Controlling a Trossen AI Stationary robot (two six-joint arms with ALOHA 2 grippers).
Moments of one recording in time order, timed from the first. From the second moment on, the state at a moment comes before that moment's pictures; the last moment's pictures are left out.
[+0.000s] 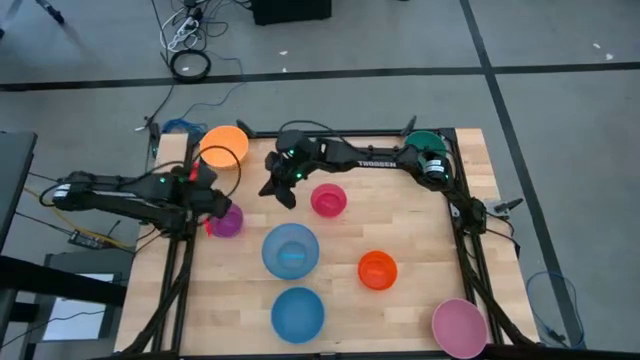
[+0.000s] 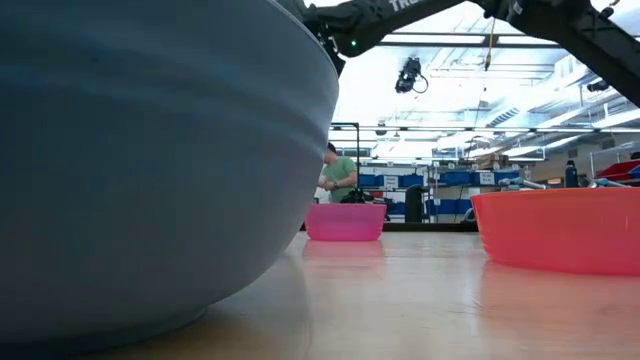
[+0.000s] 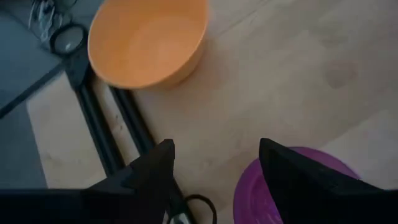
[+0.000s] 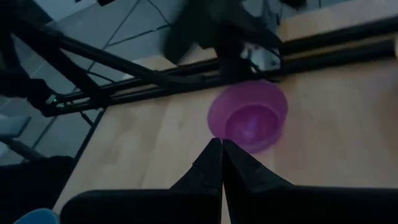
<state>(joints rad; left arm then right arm) -0.05 0.82 0.76 -1.36 -0.65 -0.98 -0.22 2.25 2.00 -0.24 -0.53 0.13</state>
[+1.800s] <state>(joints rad) 0.75 1.54 1.02 -1.01 -0.36 0.04 -0.32 1.75 2.00 -0.78 -0.36 -0.19</state>
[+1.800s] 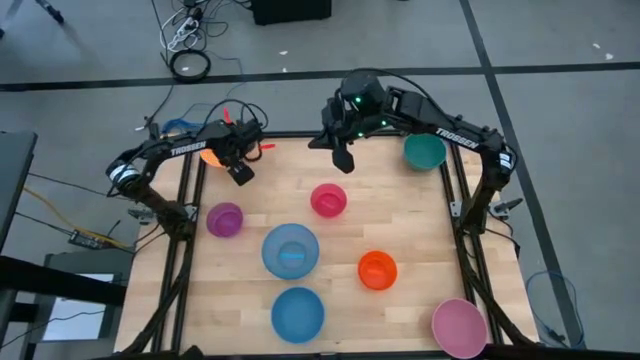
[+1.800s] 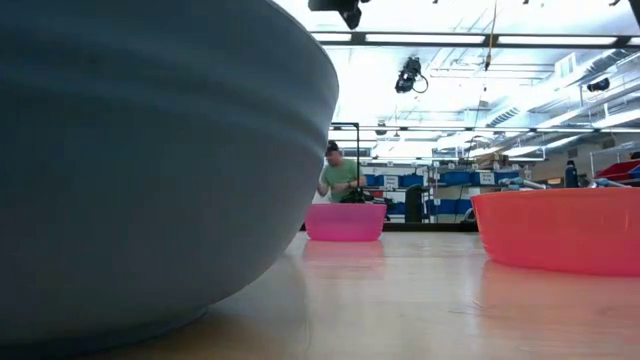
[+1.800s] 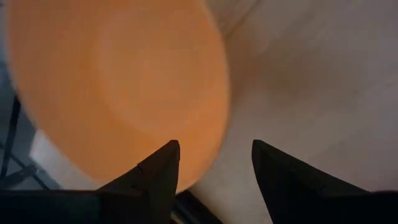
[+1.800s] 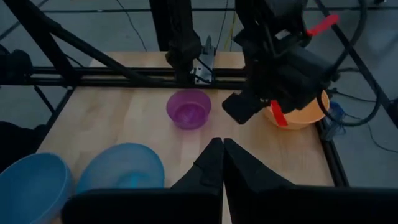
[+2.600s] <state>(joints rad) 0.75 1.68 1.04 -0.94 -0.23 0.08 -0.33 1.75 2.00 -0.78 -0.31 -0.20</state>
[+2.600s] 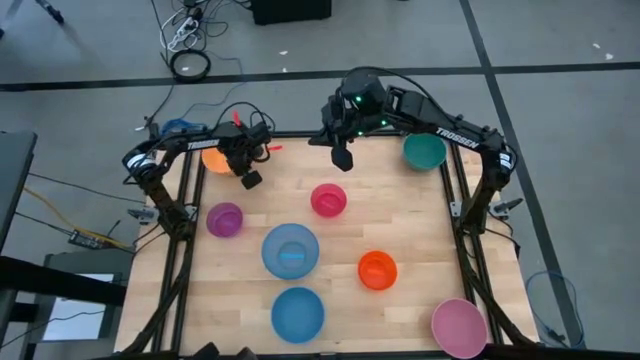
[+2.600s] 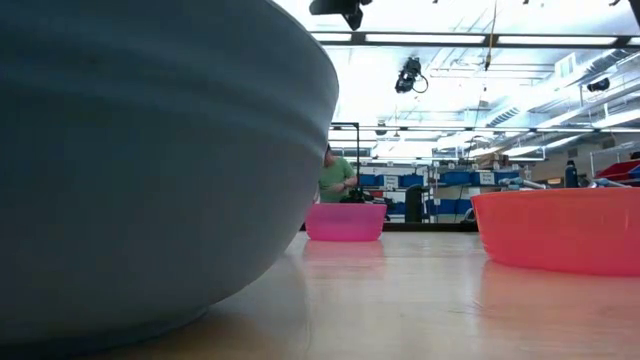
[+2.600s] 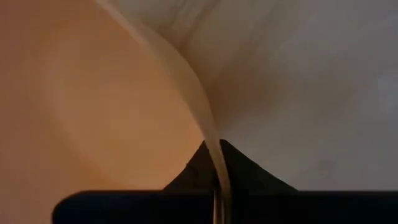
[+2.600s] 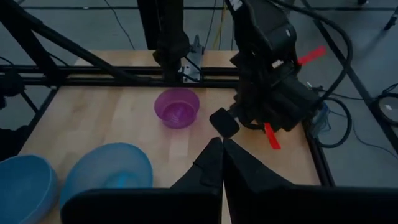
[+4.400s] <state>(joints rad) -0.28 1.56 1.21 -0.75 0.07 -0.35 -0.35 1.63 2.00 -0.91 -0.20 -0.18</state>
